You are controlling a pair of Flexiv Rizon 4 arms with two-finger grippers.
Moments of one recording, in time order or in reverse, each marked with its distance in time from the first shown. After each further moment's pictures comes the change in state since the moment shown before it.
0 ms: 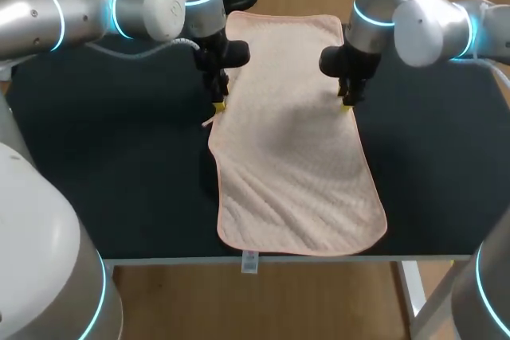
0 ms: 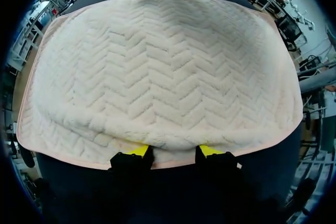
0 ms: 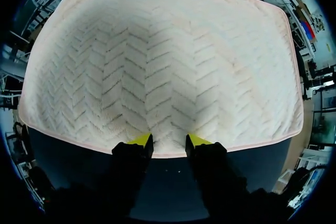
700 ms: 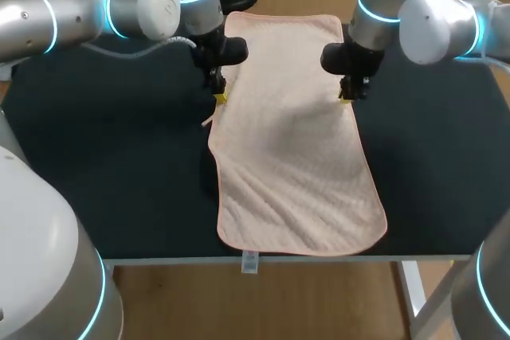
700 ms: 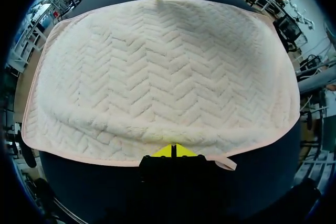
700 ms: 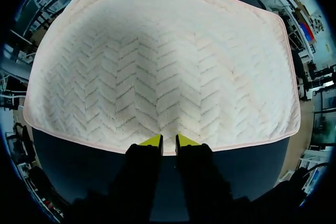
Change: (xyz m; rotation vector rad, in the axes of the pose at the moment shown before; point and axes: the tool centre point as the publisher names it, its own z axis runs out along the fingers) left arm 0.004 0.001 -0.009 0.018 -0.016 0.004; right arm 0.012 0.003 -0.013 -0.035 0.009 0.005
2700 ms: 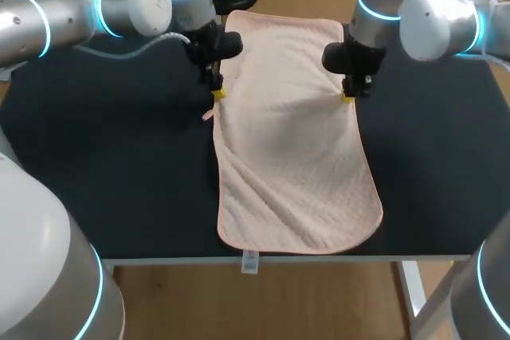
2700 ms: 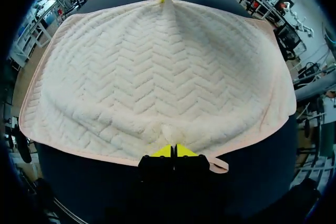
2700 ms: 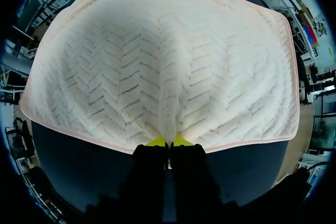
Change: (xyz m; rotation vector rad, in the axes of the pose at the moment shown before) left arm -0.002 0.002 -0.014 0.067 0.008 -0.041; right arm -0.006 -0.003 -0.006 0.021 -0.004 -0.040
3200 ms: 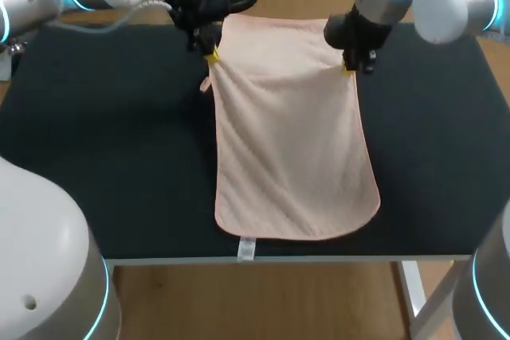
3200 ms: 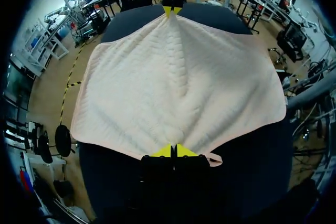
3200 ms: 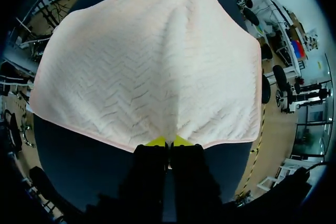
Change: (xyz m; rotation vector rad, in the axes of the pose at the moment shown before) left arm -0.002 -0.017 -0.102 0.070 -0.157 0.031; right arm -0.020 0.019 -0.079 -0.018 -0.150 -0.059
